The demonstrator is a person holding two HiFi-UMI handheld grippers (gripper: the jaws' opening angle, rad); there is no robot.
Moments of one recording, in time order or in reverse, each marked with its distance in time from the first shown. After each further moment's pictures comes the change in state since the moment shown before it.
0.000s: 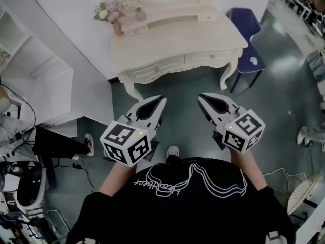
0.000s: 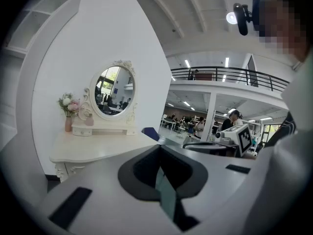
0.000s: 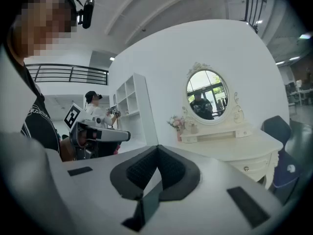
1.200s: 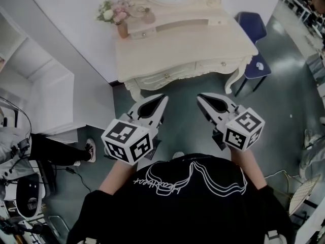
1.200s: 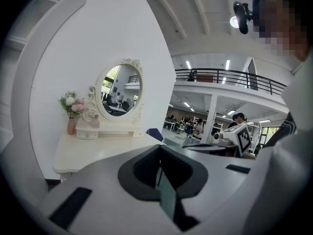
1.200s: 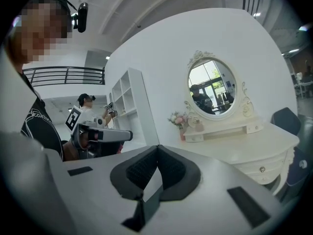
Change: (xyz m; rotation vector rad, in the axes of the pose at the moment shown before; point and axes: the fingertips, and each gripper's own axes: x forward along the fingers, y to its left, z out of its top) left arm 0.009 0.113 0.022 -0.017 0.007 -0.027; right arm 0.117 -0.010 0.007 0.057 0.030 0.010
